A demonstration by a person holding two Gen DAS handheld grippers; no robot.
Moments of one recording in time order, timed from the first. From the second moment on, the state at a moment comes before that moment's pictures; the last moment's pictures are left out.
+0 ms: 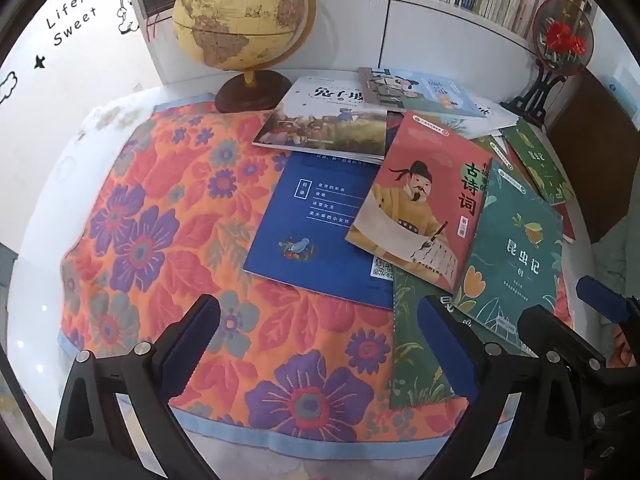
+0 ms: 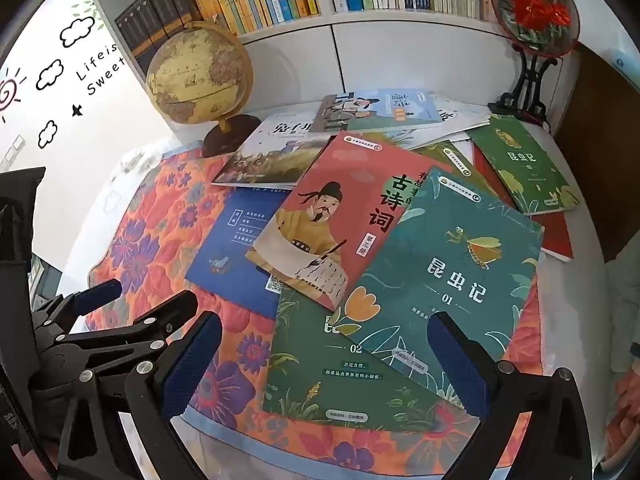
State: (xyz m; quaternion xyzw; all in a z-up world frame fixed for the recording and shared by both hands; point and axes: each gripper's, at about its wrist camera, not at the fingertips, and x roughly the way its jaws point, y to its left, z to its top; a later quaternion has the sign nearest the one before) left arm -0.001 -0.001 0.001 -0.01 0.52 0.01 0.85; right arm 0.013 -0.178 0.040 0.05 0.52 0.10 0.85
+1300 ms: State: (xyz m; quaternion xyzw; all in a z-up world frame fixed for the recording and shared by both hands) left arm -0.006 -0.014 -0.011 0.02 0.55 -0.03 0.84; right arm 0.000 -0.188 0.025 0.07 0.53 0.09 0.84
